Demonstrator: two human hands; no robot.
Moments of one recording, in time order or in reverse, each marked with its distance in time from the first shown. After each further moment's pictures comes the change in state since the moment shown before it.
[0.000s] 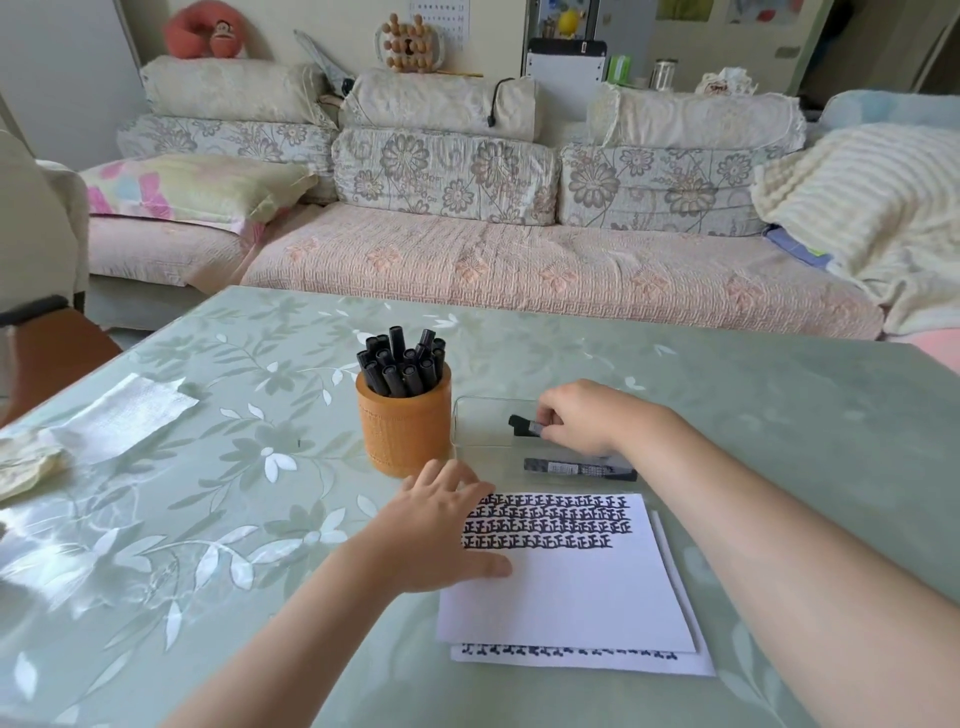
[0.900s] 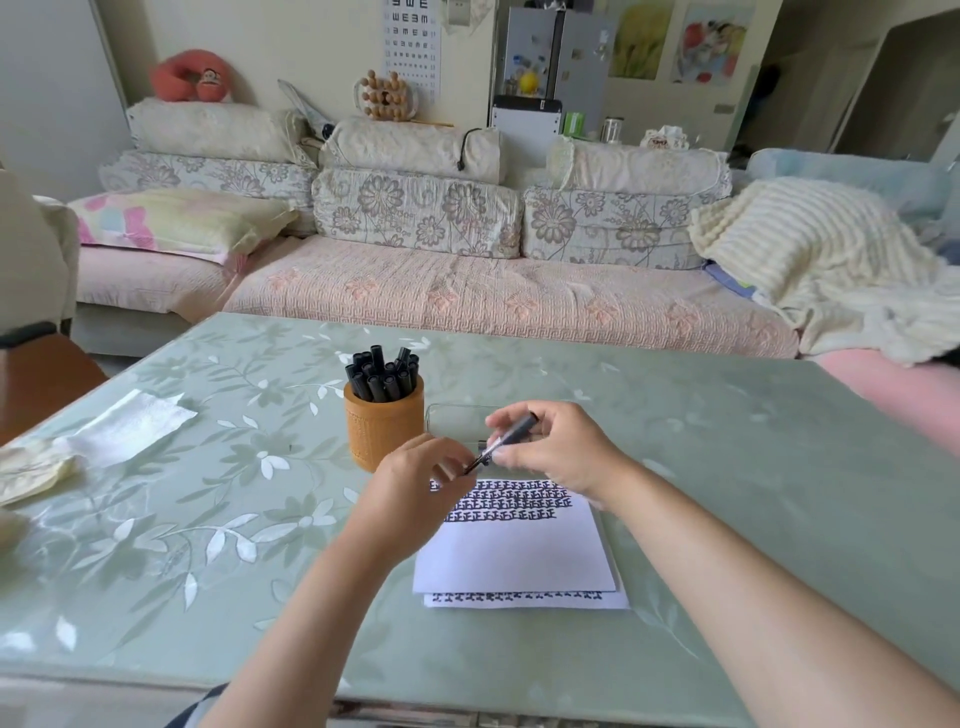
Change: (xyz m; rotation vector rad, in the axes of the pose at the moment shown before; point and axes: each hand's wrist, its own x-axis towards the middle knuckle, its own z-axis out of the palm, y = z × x) left_hand -0.035 0.049 -0.043 -0.550 0.528 -0.009; right_hand -0.119 -0.048 -0.004 1.161 0.280 -0.089
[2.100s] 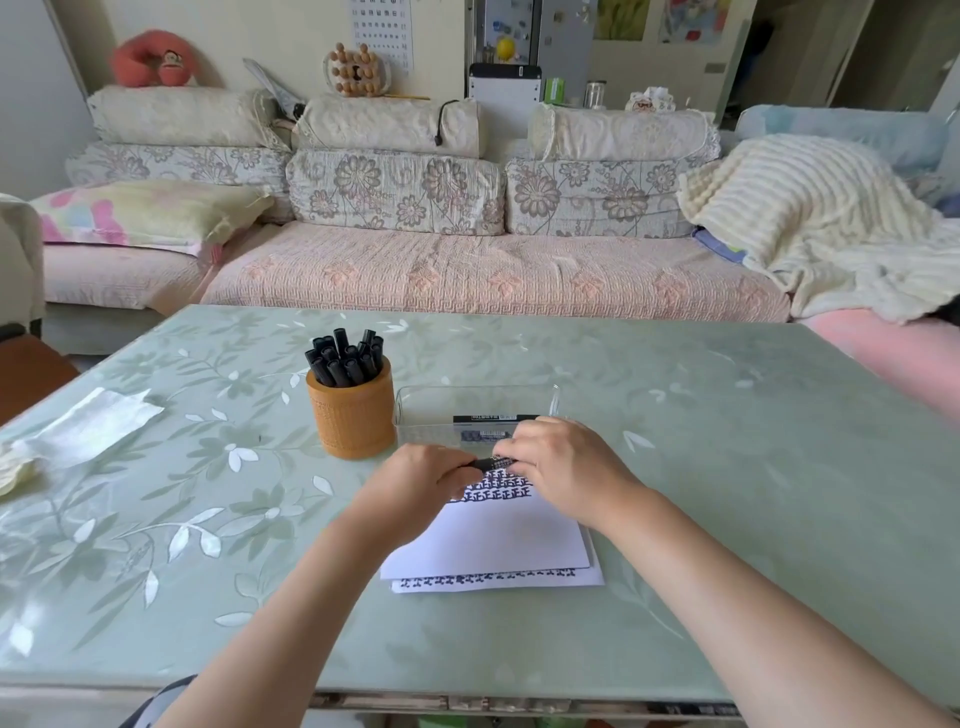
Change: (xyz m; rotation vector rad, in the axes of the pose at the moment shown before) left_hand 0.015 0.006 0.035 0.156 -0.285 0.051; right_hand -0.021 0.055 -0.031 -1.027 0.004 -0.442
